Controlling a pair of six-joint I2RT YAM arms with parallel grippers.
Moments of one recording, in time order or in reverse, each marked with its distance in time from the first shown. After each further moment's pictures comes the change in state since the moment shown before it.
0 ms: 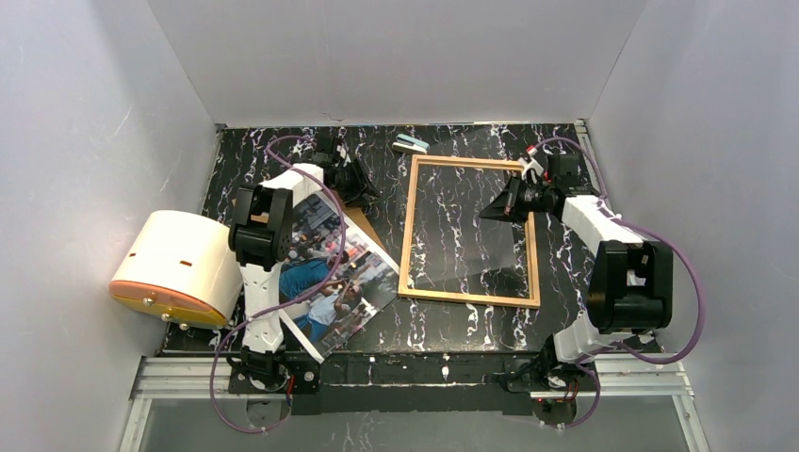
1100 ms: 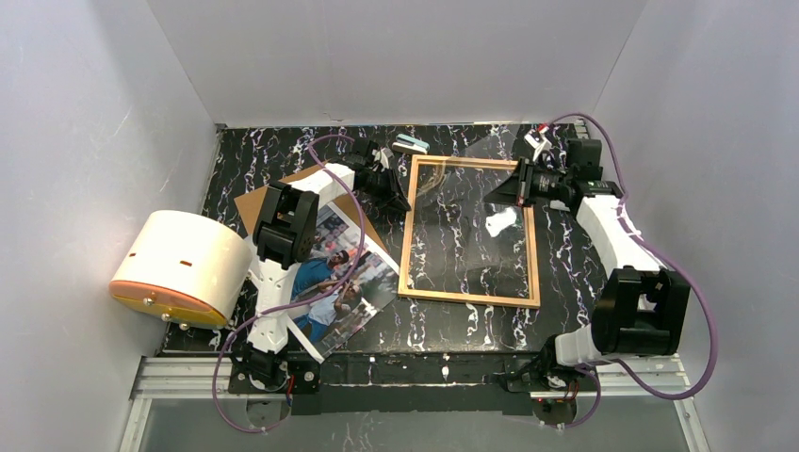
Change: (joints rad) left arm -0.154 0.112 0.135 -0.038 0.156 0.066; right arm -0.068 -0.143 0.028 -0.024 -0.229 -0.168
